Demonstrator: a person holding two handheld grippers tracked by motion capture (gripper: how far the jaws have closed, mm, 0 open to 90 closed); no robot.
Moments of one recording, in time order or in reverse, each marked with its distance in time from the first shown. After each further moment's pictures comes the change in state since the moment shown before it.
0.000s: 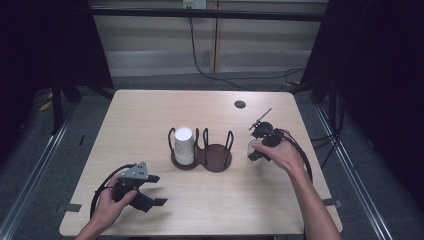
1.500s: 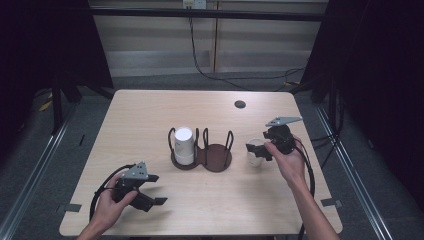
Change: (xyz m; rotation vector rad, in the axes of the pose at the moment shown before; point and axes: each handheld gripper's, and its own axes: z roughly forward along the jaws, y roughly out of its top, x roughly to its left) left arm -0.001 -0.001 0.000 -0.012 0.030 -0.013; right arm 0.016 -0.038 -0.032 -0.546 0.001 0.180
